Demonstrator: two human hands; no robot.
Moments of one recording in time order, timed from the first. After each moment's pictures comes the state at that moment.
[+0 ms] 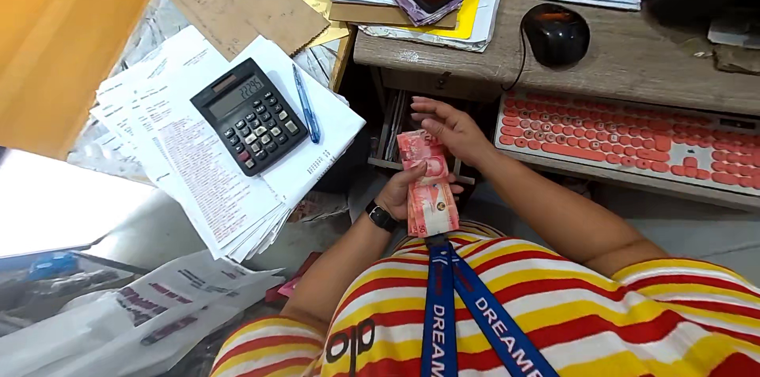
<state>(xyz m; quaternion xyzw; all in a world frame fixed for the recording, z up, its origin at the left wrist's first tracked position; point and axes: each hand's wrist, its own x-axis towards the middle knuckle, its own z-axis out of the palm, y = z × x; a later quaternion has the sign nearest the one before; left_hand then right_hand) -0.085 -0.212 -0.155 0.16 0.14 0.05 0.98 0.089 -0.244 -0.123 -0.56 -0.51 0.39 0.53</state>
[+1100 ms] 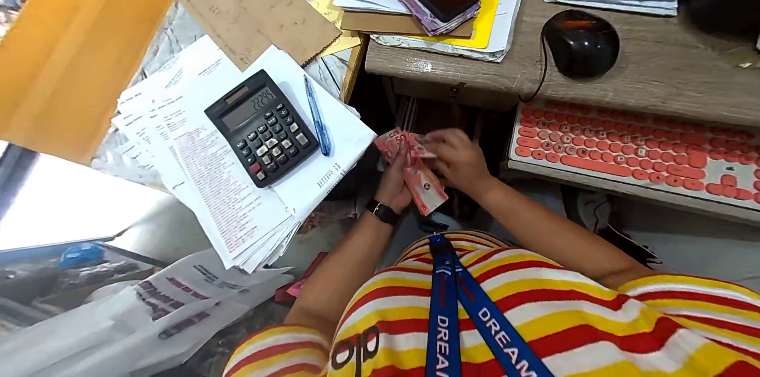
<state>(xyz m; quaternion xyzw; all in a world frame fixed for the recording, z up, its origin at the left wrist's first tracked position) -0.068 -0.187 -0.152 0.22 0.46 0.26 0.82 0.073 -0.252 -0.174 -0.64 -0.65 0.08 0.40</state>
